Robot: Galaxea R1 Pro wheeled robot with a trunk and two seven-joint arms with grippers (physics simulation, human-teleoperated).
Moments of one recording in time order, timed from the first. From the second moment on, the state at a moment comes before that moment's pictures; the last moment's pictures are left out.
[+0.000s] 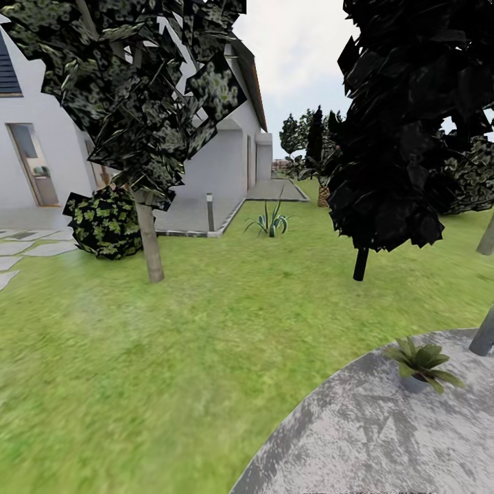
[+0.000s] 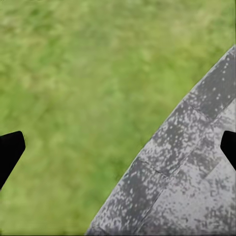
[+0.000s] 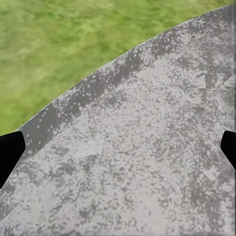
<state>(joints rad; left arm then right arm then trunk) -0.22 0.07 0.01 -0.23 0.01 -0.24 -0.01 -0.06 -0.02 -0.01 -0.49 0.00 -0.37 0.00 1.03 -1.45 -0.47</state>
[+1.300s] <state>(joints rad) -0.22 0.07 0.01 -0.22 0.01 -0.35 0.00 -0.06 -0.02 -0.13 -0.49 0.00 -0.37 -0.01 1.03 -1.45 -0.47</state>
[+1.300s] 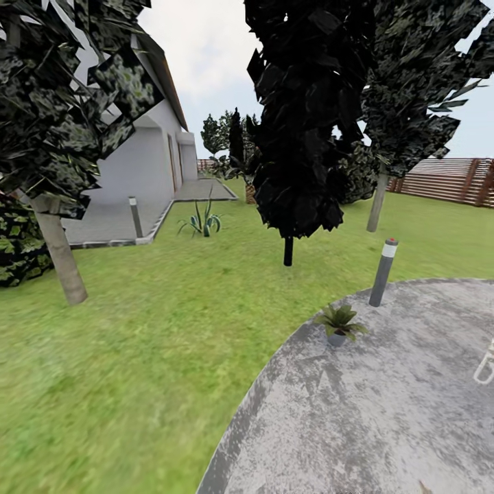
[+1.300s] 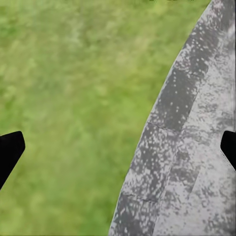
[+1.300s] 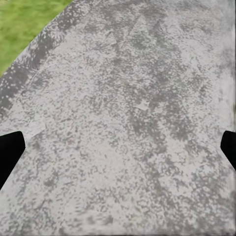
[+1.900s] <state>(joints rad) -0.22 0.07 0.01 -0.22 0.01 -0.35 0.00 -0.06 -0.02 -0.13 -0.49 0.00 -0.37 0.00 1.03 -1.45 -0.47</state>
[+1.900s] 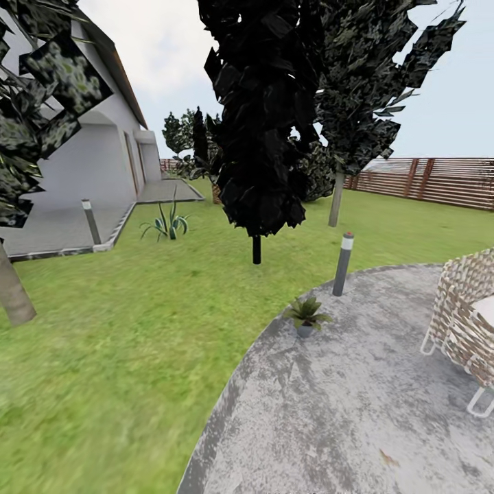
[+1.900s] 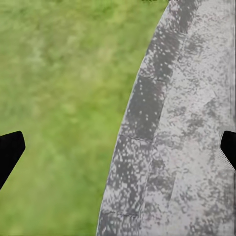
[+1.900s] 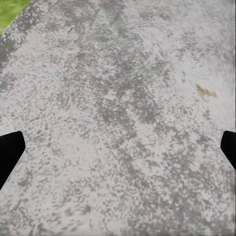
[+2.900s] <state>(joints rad) -0.22 0.07 0.01 -0.22 0.01 -0.36 0.00 -0.06 -0.02 -0.13 -0.49 0.00 -0.37 0.00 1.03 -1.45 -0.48</state>
